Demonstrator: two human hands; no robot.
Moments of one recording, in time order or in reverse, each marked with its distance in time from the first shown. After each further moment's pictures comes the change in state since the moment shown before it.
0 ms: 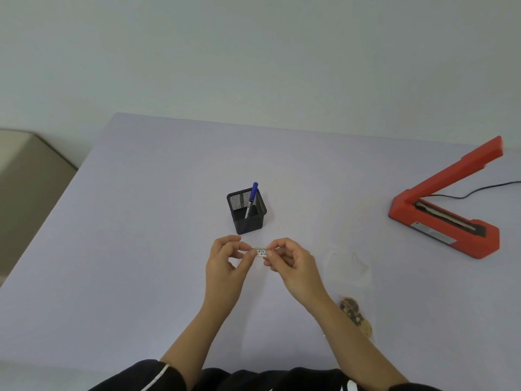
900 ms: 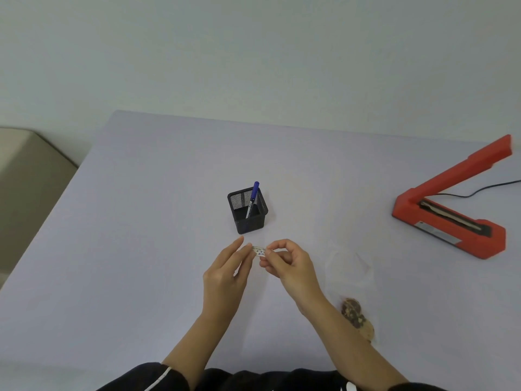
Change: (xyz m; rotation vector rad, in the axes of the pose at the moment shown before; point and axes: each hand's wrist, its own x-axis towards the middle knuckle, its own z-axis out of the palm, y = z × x) left_hand -0.002 -0.024 0.000 0.316 0.128 0.489; right_hand 0.005 -0.002 0.013 0.180 0.063 0.185
